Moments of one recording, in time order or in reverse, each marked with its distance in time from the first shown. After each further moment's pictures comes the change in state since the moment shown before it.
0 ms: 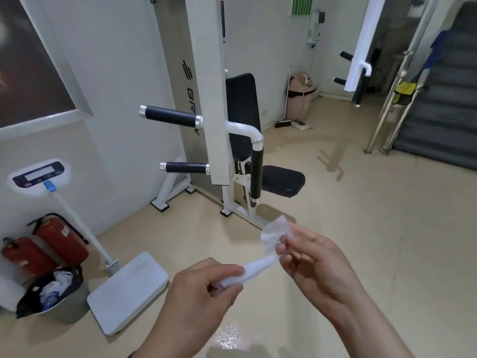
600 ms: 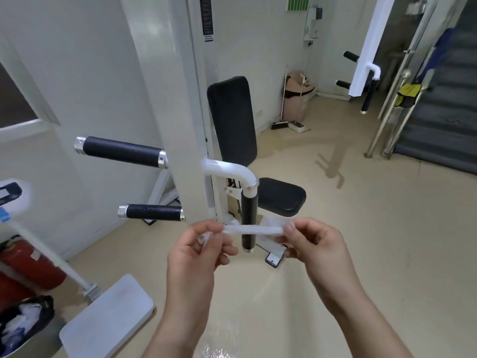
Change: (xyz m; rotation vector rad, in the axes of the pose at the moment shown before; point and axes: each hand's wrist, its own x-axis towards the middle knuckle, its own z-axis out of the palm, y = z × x) left_hand 0.196 -0.002 0.041 -0.776 0.308 -0.234; right_hand 0.165 -0.058 -0.013 -0.557 0.138 -0.354
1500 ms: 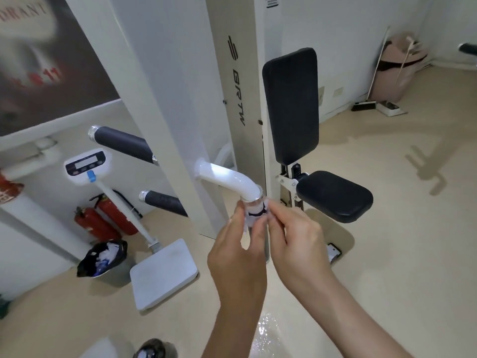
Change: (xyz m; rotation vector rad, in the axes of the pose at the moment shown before) left_hand 0.047 -0.050 0.094 0.812 0.485 0.507; right_hand 0.097 0.025 0.017 -0.475 -0.220 -0.560
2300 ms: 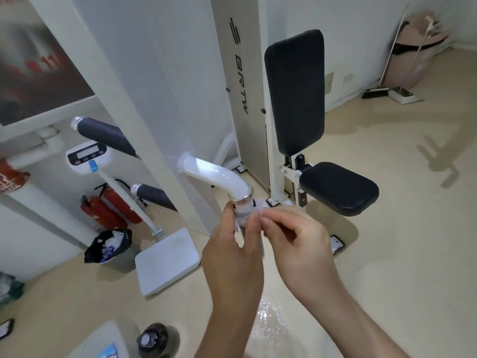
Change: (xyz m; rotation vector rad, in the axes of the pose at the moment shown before) left_hand -0.006 0.011 0.012 0.059 -0.103 -0.211; right_hand 0.001 0.003 -0.021 0.375 -0.112 0.199
